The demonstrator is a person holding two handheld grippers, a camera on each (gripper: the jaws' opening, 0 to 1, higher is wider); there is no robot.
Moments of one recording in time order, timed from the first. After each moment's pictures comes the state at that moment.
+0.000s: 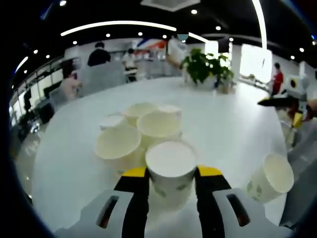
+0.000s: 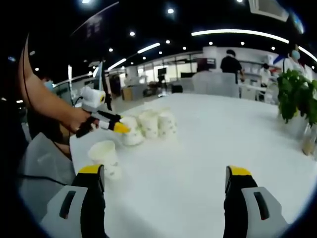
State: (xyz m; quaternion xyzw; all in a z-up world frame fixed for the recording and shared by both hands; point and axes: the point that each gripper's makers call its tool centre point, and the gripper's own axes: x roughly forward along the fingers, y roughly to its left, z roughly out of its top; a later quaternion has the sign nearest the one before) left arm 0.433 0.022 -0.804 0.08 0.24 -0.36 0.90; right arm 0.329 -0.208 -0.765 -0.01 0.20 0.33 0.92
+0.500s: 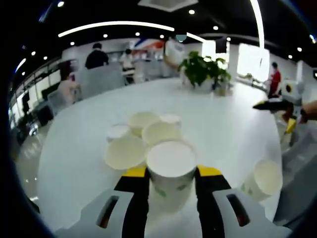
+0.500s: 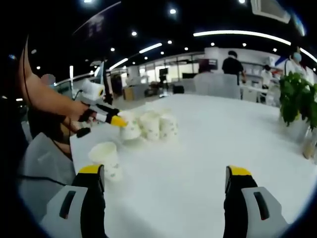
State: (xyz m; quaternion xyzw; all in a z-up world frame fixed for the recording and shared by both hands) left arm 0.433 0.029 -0.770 0.08 0.24 -0.37 0.89; right arm 0.329 -0.205 -0.763 -0.02 0.20 0.33 0.92
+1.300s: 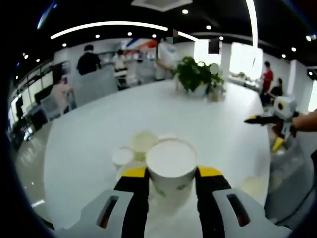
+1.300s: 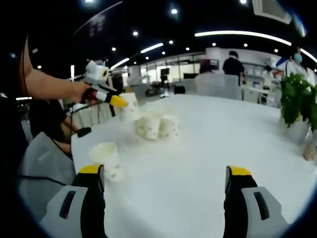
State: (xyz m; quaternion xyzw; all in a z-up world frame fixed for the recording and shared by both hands) left arm 0.446 0.025 -0.715 0.09 0.25 -0.41 0.88; right arm 0.328 -0.203 -0.763 -0.02 0.19 0.34 0.92
